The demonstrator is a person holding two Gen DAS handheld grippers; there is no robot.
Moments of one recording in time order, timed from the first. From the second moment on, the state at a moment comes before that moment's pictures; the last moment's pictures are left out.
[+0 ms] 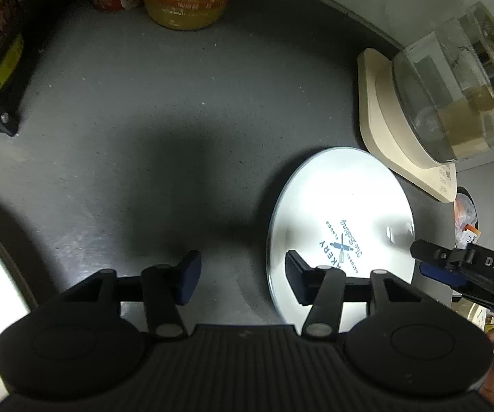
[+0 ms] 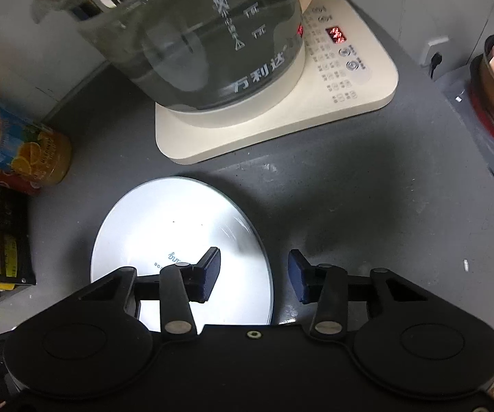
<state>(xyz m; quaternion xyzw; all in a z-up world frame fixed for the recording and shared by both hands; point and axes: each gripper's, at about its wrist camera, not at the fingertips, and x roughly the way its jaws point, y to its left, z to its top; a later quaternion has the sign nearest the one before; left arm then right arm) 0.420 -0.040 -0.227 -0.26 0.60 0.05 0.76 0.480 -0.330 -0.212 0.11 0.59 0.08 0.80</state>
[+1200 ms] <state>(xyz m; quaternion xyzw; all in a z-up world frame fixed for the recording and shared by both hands) 0.425 -0.042 -0.232 -0.29 0.59 0.03 0.75 0.489 -0.310 -0.218 0.07 0.59 0.15 0.79</state>
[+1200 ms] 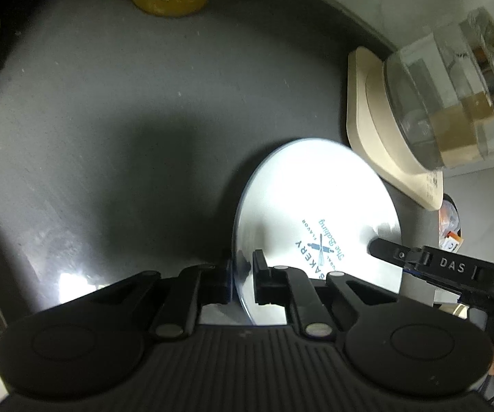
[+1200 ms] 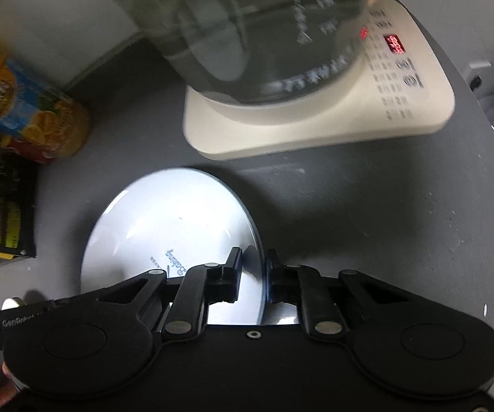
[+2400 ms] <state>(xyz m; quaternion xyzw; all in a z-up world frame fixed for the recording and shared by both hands) 0.308 0.054 -0.158 -0.35 0.49 0.13 0.78 0.436 -0.201 -0.155 0.03 0.52 0.31 0.79</state>
